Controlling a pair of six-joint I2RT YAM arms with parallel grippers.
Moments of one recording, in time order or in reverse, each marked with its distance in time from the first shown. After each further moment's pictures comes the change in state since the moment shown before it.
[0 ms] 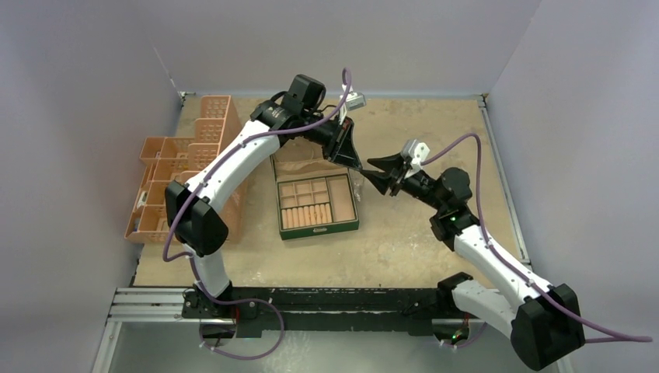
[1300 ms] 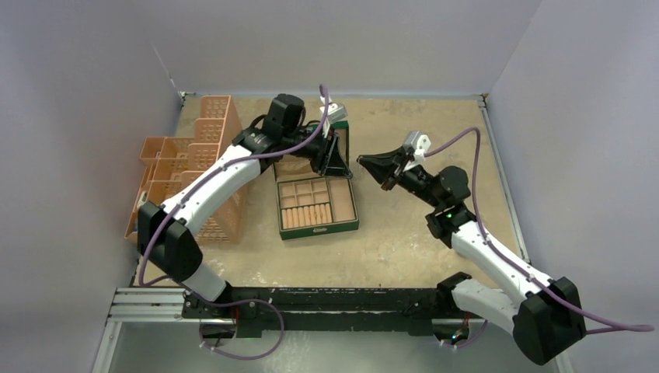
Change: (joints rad) left arm 0.021 -0.216 -0.357 0.277 -0.105 -0.101; right arm 0.066 0.045 0.039 0.090 0.075 0.109
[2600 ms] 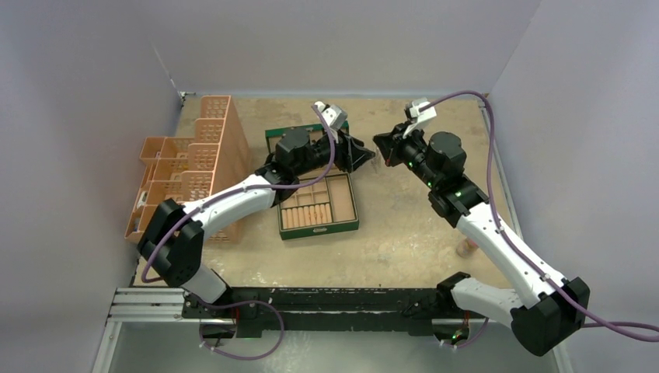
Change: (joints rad) left arm -0.136 -0.060 -0.429 0.989 -0.533 -0.207; right arm 0.024 0.052 0.359 -0.637 0.453 0.041
